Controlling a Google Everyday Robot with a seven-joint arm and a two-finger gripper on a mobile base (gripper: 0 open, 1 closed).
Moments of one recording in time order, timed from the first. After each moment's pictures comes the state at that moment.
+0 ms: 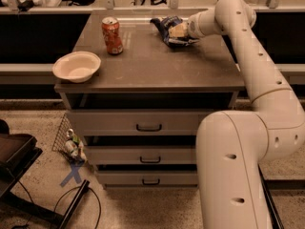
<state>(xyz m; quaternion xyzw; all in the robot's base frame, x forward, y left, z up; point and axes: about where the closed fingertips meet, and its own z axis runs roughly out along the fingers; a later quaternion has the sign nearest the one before) 0.912 -0.129 0.843 -0.22 0.84 0.20 0.45</state>
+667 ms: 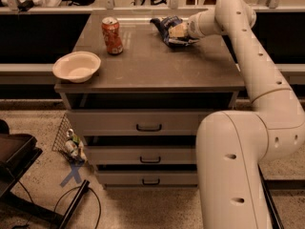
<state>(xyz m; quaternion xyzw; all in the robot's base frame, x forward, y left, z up) 0.912 -0.128 0.843 -0.22 0.84 0.20 0.45</state>
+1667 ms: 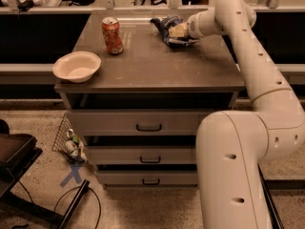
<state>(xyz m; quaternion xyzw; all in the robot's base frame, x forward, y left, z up) 0.912 -0.129 0.844 -0.22 0.84 0.20 0.45</state>
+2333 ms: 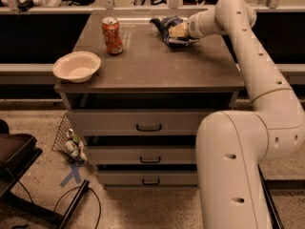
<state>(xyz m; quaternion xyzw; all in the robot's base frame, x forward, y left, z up) 0.912 -0.129 0.844 -0.22 0.84 0.20 0.45</state>
